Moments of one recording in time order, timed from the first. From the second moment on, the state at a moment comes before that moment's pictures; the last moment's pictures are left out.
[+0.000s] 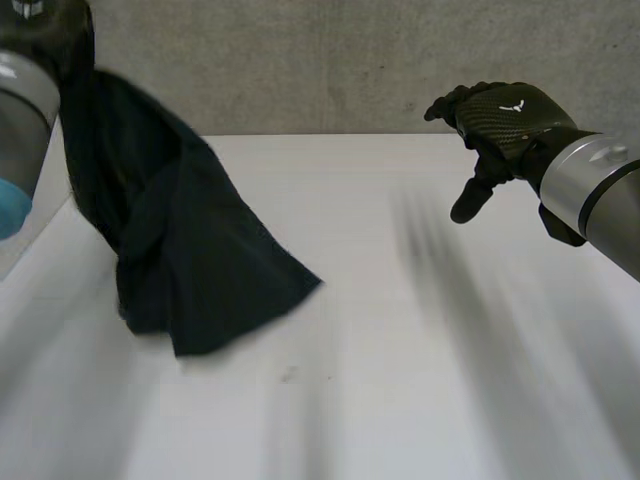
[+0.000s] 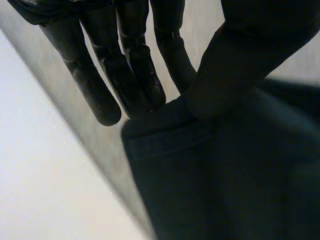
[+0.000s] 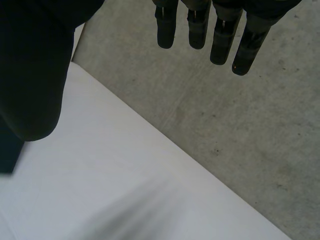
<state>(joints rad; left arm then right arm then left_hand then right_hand) 4.44 -1.89 -1.05 3.14 -1.68 3.42 1.94 -1.34 1.24 0.24 1.36 2.86 1.14 1.20 1.19 1.19 0.96 0.19 0.22 0.21 0.23 0.07</state>
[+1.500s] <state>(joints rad) 4.33 -2.32 -1.06 3.05 -1.67 3.58 2.09 -0.81 0.97 0.00 1.51 2.79 1.16 1.19 1.19 1.19 0.96 0.98 1.18 1.16 1.19 0.95</state>
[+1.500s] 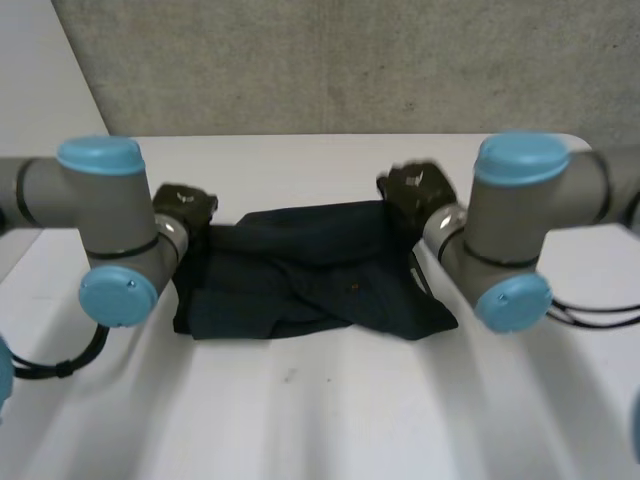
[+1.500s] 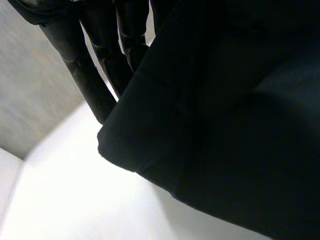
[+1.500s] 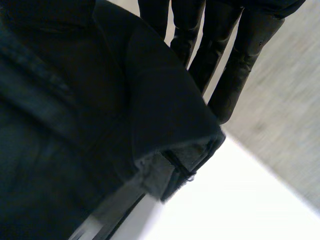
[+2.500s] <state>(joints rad) 4.22 -1.89 -1.24 2.98 -1.67 3.55 1.99 -1.09 0.88 0.58 1.31 2.75 1.00 1.02 1.03 1.03 0.85 0.99 1.18 1.17 1.19 0.96</state>
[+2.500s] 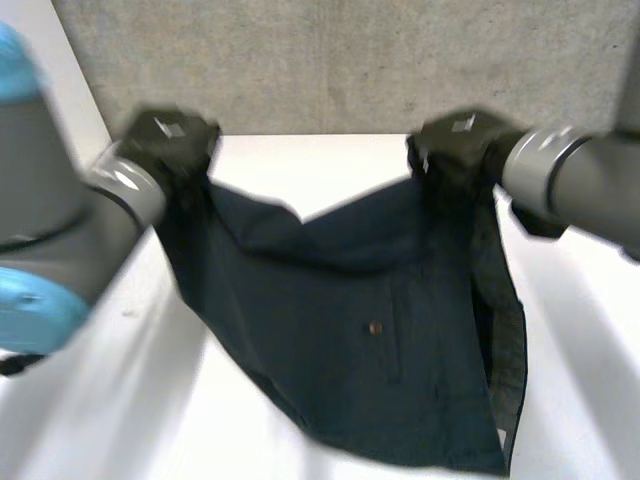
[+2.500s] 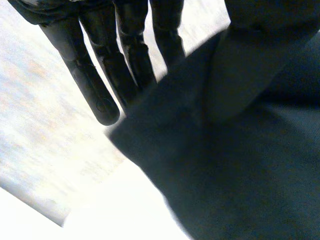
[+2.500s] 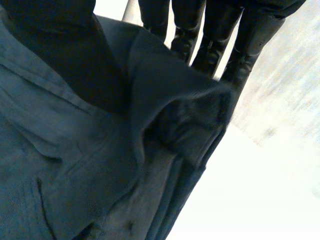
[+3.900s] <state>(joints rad) 4.40 -2.39 -1.11 3.16 -1.35 3.55 1.97 -0.80 1.08 0.22 1.33 2.91 1.13 1.19 1.19 1.19 0.98 0.99 1.17 1.18 1.19 0.95</state>
